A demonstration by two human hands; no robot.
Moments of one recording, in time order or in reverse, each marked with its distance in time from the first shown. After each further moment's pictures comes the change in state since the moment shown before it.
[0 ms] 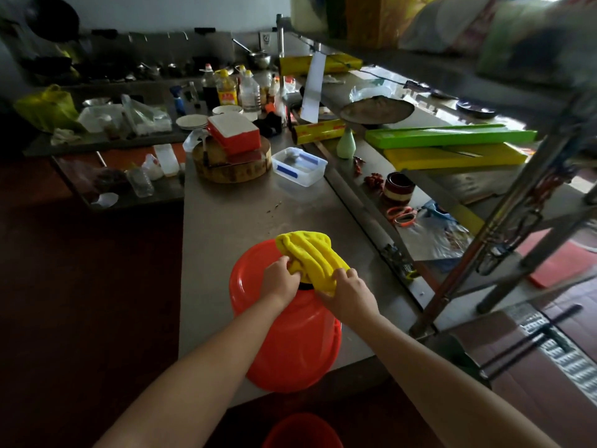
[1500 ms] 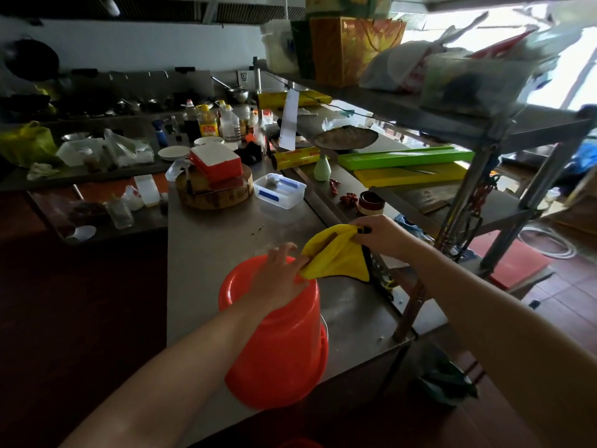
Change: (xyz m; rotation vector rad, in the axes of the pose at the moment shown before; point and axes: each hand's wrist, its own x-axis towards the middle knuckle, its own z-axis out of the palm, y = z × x) left_hand -0.014 0.034 -0.039 0.447 -0.081 0.642; right_hand 0.027 0.038 -0.181 0.359 0.040 -0.223
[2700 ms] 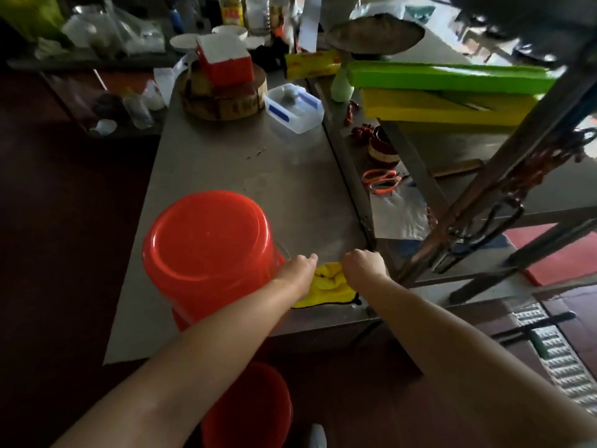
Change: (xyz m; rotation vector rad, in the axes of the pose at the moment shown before) left_hand 0.085 0.124 0.177 -0.005 -0.485 -0.391; right_hand 0.022 0.221 0.109 -0.896 -0.433 -0.023
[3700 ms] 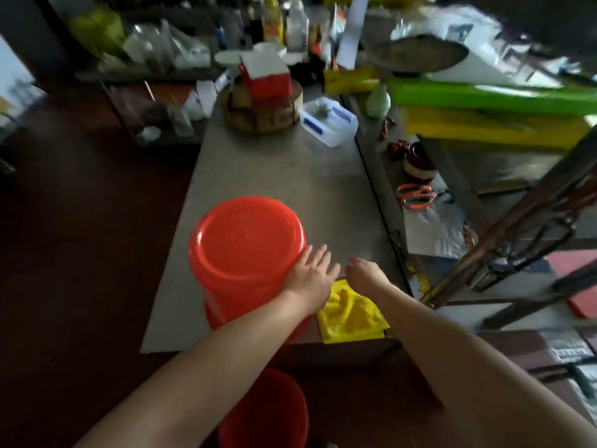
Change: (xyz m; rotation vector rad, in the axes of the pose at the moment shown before) left_hand -0.038 -0.032 -0.004 0.394 0.214 0.138; right_hand 0.014 -0.048 -0.015 0.535 -0.095 0.040
